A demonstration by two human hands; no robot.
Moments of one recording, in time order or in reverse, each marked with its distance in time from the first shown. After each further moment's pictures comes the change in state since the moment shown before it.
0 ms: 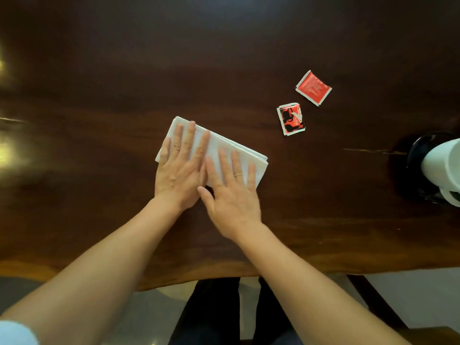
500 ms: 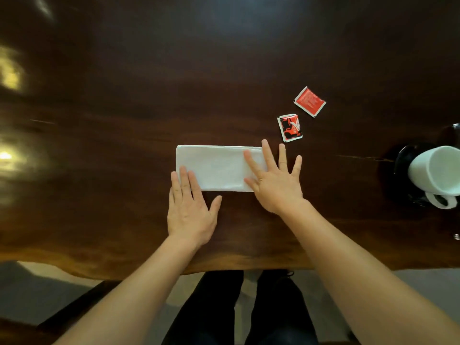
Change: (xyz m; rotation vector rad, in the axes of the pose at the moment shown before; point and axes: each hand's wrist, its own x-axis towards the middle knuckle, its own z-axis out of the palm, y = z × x) left_hand -0.077 0.046 -0.024 -0.142 -0.276 -0.392; right_hand 0.009 0.065 -0.048 -0.203 -0.247 0.167
